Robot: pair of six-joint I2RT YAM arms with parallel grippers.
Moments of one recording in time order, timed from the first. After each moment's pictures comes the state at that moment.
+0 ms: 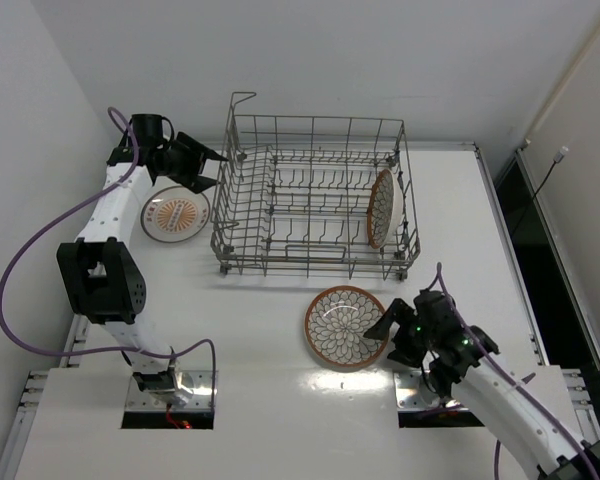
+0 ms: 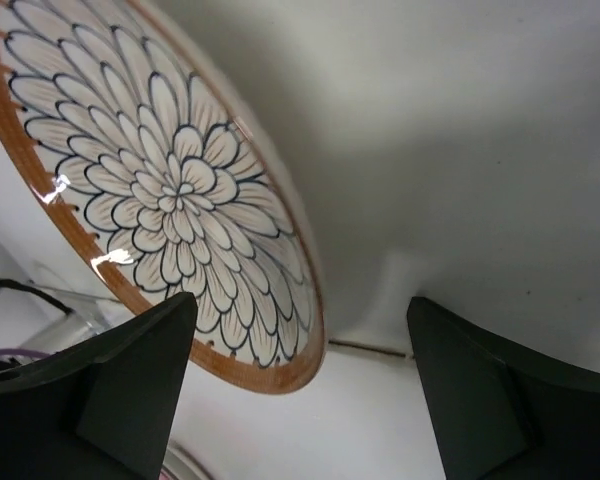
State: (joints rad) left arm 0.05 1.74 1.63 -0.67 0.48 -1.10; right arm 0.44 0.48 0.17 -0.68 -0.23 1.06
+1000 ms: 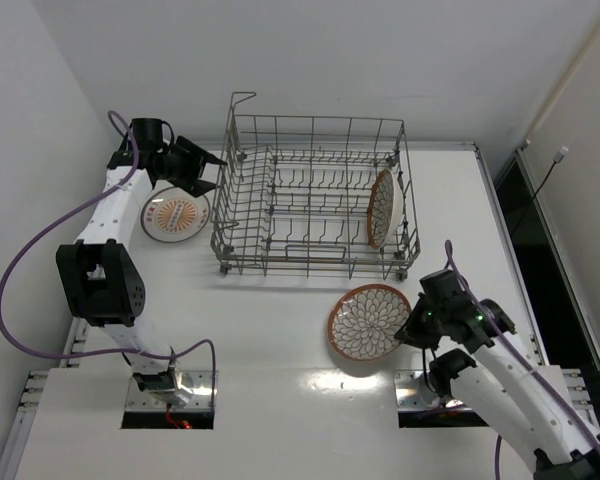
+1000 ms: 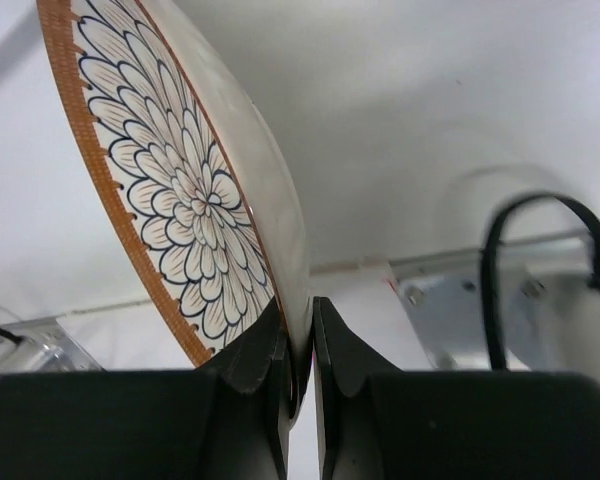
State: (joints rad) left arm 0.05 1.72 1.58 -0.66 0.47 -1.10; right arm 0.42 0.62 0.47 -0.98 -0.09 0.99
